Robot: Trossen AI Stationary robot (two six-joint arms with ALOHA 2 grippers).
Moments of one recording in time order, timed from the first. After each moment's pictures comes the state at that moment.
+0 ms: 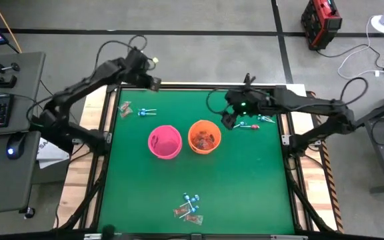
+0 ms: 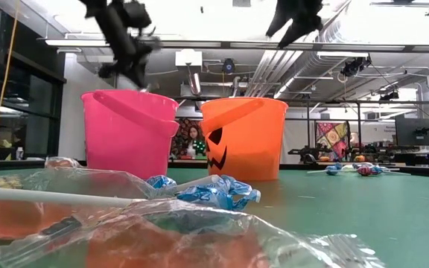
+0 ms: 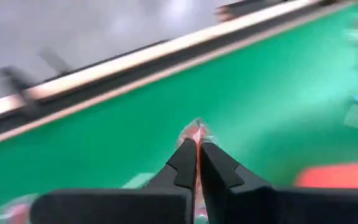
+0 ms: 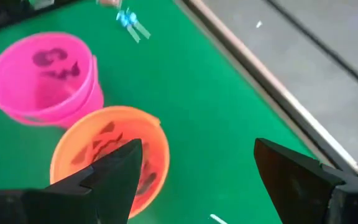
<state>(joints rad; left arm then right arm) 0.76 1.39 1.28 -0.84 0.00 -0.39 -0.12 1.36 1.44 -0.92 0.32 0.31</state>
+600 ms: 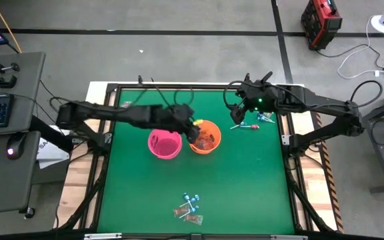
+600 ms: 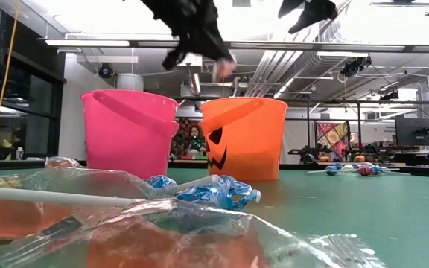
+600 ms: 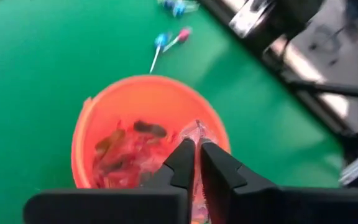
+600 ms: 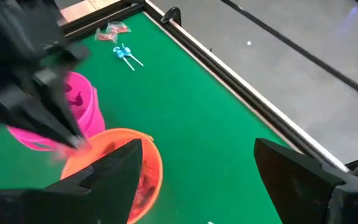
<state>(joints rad) 0.05 1.61 1.28 -0.36 -0.12 -0.68 -0.12 1.25 1.44 -0.92 0.37 0.36</state>
